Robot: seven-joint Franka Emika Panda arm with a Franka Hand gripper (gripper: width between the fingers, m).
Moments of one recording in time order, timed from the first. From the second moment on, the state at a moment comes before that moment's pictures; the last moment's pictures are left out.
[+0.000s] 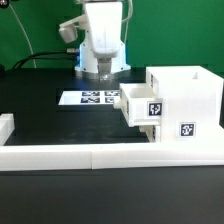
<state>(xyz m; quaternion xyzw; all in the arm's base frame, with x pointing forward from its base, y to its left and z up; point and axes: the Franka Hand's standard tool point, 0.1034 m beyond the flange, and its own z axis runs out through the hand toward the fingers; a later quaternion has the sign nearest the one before) 0.533 -0.031 0.094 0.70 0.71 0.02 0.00</state>
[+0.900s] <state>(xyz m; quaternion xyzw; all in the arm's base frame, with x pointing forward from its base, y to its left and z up) 0.536 -0.024 0.057 0.71 0.70 0.07 -0.09</state>
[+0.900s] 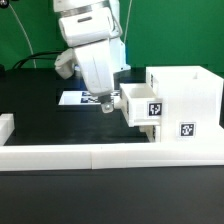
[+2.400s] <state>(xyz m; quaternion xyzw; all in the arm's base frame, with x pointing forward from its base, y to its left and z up) 0.527 0.028 0.040 0.74 0.66 0.06 -0.10</state>
